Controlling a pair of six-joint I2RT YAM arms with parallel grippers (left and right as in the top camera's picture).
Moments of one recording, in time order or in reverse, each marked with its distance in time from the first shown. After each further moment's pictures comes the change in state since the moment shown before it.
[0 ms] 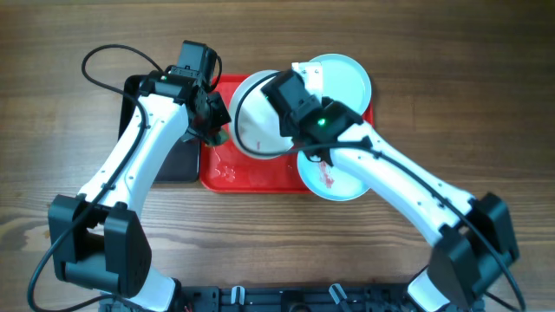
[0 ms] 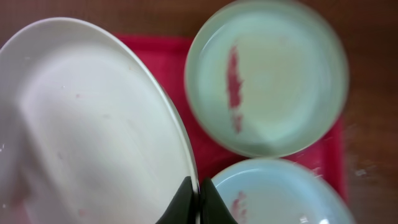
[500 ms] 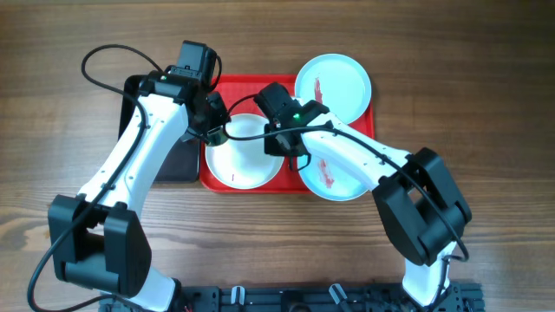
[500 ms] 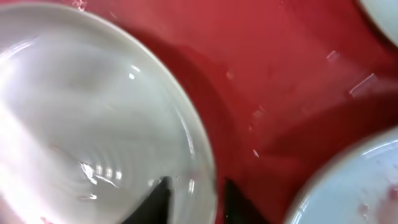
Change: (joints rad) left arm 0.000 0.000 0.000 -0.001 0.000 0.000; right arm -0.016 0.250 0.000 0.038 -0.348 0.081
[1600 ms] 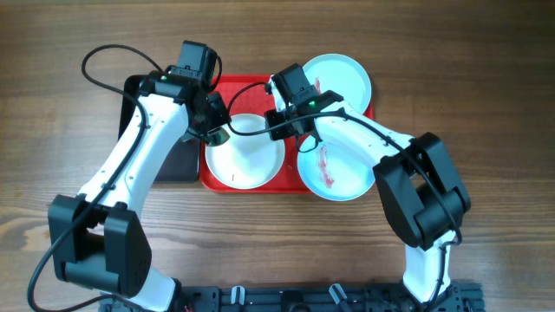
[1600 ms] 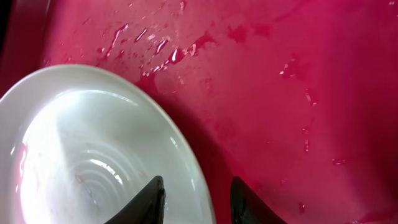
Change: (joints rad) left arm 0.000 0.000 0.000 0.000 0.000 0.000; right arm -0.111 0.063 0.000 0.232 -0.207 -0.356
